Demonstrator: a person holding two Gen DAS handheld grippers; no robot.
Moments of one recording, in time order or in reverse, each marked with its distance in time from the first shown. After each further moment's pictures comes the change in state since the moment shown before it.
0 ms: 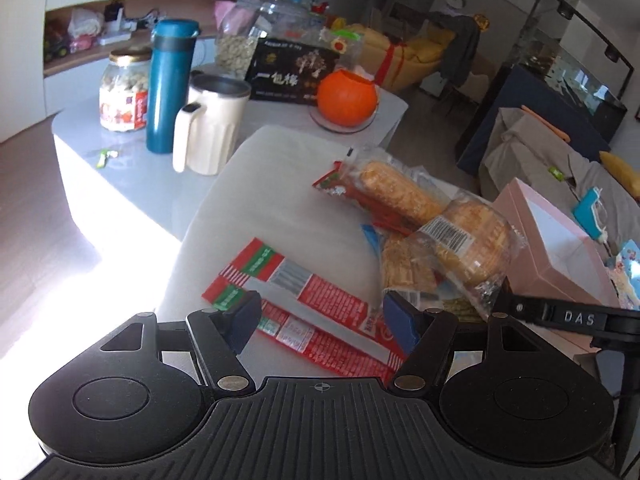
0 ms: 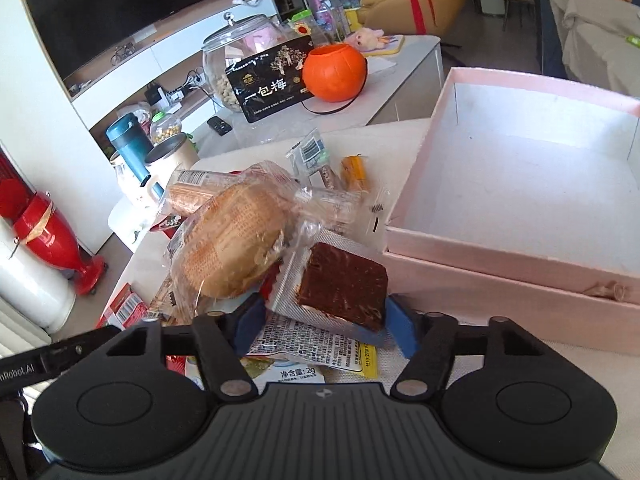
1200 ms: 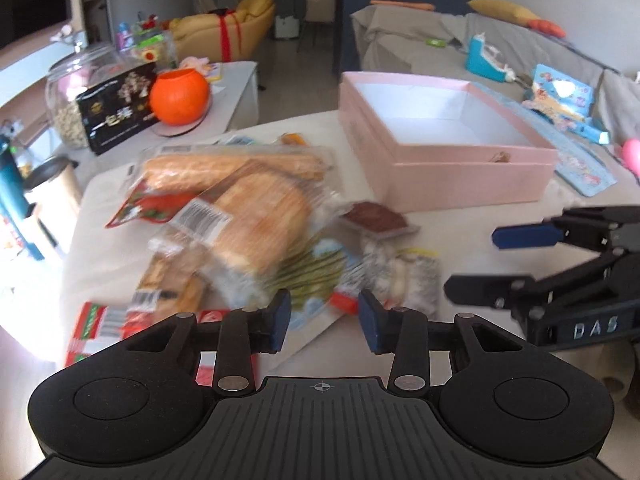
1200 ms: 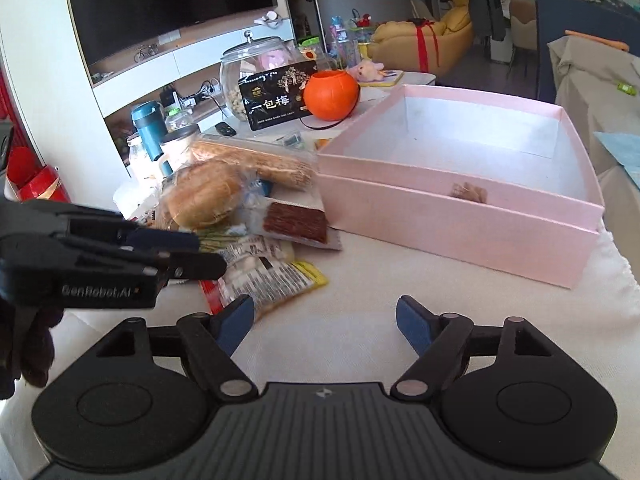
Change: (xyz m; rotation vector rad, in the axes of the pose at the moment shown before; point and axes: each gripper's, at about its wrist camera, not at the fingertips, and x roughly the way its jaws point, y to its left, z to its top) left arm 0.027 -0.106 -0.032 0.537 0.152 -0.108; right arm -0.083 -0.032 -0.068 -0.096 -0.102 -0.033
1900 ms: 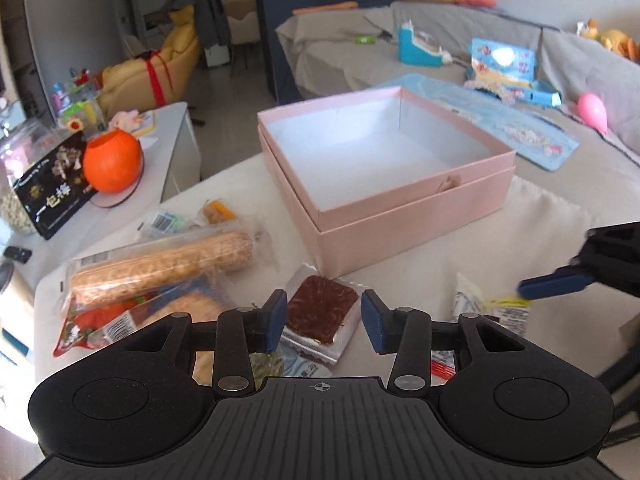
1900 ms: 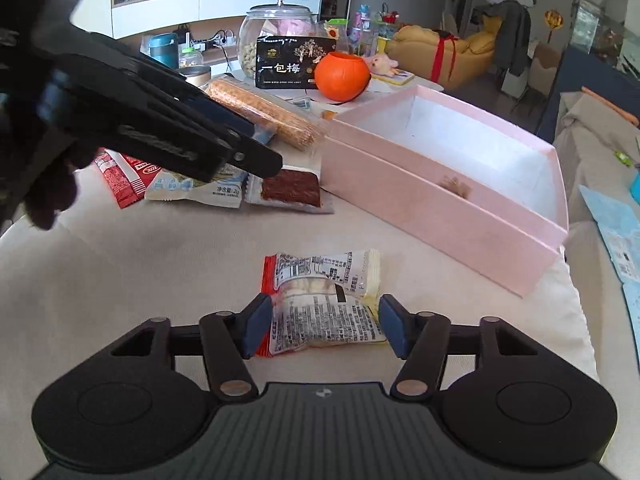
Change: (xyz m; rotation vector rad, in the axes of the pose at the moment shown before) left arm 0.039 -0.045 0.057 0.250 -0.027 -0.133; right arm -0.027 0.009 -0.023 -0.229 0.078 -0.115
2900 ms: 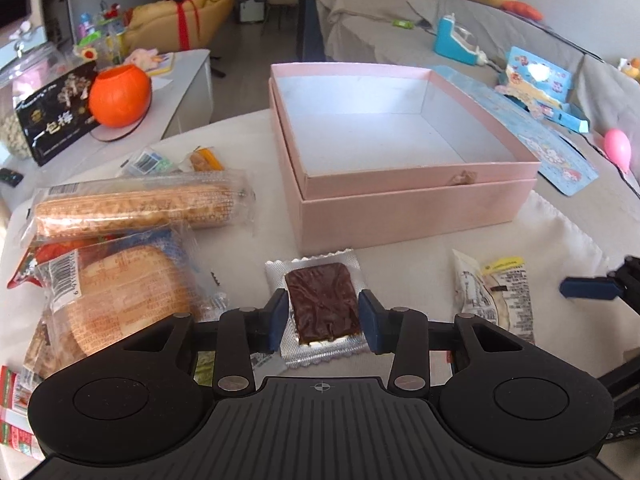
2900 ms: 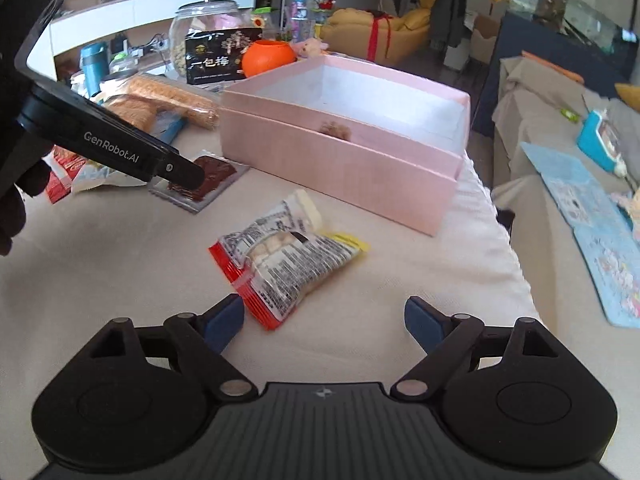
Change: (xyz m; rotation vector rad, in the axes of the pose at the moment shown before) left arm 0.021 -0.009 -0.003 -0.223 0.064 0.000; right arm -0.009 -0.049 -0.034 0.150 0.024 -0.129
